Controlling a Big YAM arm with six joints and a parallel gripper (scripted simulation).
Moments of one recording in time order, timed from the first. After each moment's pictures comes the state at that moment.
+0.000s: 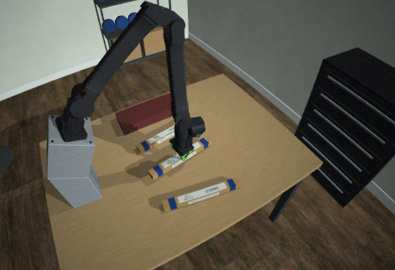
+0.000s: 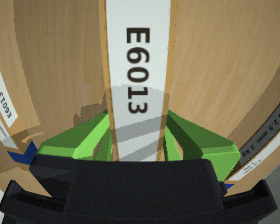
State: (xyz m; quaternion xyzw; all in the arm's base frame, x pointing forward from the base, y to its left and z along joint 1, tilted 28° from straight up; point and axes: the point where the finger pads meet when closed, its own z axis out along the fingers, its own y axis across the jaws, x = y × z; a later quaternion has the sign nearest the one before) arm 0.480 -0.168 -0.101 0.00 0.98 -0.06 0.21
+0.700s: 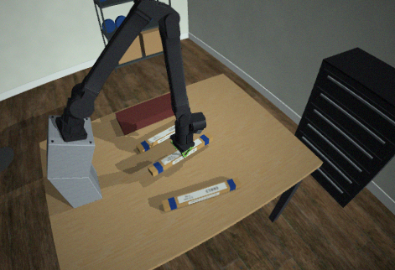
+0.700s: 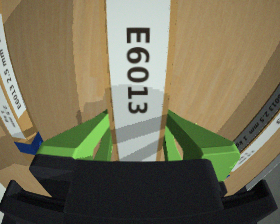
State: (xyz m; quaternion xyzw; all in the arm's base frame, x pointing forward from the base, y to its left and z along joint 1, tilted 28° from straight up) arm 0.473 -0.165 -0.079 0.00 0.98 -0.05 0.21
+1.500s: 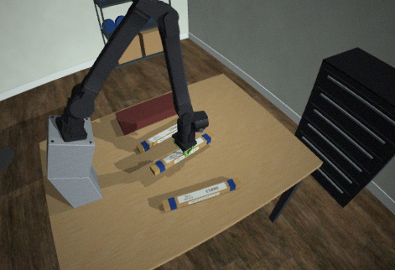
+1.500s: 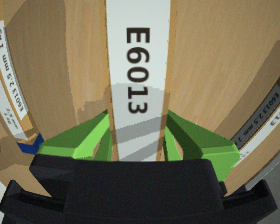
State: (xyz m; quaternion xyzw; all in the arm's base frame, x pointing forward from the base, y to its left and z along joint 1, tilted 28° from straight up) arm 0.478 -0.168 -0.070 0.00 0.98 -0.05 0.21
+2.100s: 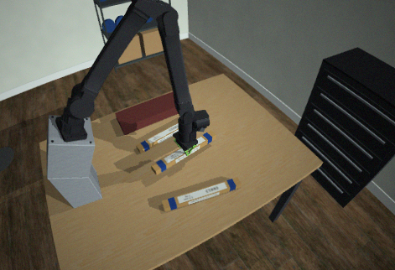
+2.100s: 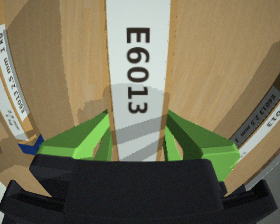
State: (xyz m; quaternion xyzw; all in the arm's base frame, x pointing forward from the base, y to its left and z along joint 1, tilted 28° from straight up) arm 0.481 -0.170 -0.064 0.00 0.98 -0.06 0.21
